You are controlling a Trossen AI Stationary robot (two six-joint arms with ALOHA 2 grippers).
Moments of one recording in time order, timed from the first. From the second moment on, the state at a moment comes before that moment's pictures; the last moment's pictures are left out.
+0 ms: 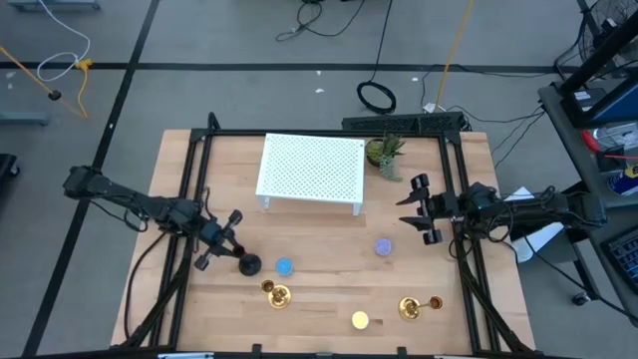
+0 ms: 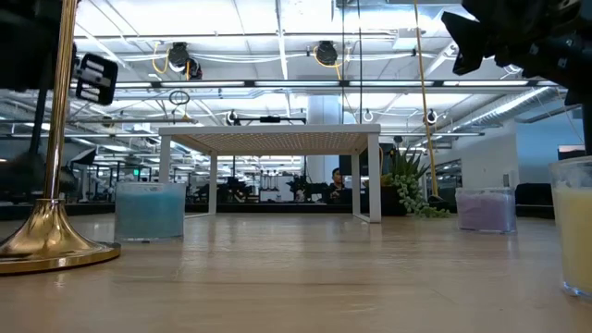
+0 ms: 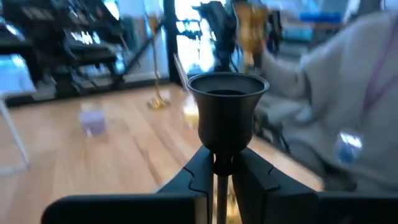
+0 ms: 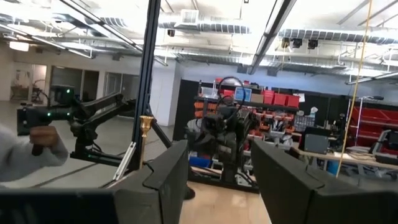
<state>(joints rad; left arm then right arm) -0.29 0.43 0.03 0.37 0.26 0.00 -0.12 0.63 0.02 0.98 -0.32 -0.02</state>
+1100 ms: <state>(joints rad) 0.10 0.77 0.55 0.46 -0.36 -0.01 -0.12 0.65 0.02 0.97 -0.32 -0.05</state>
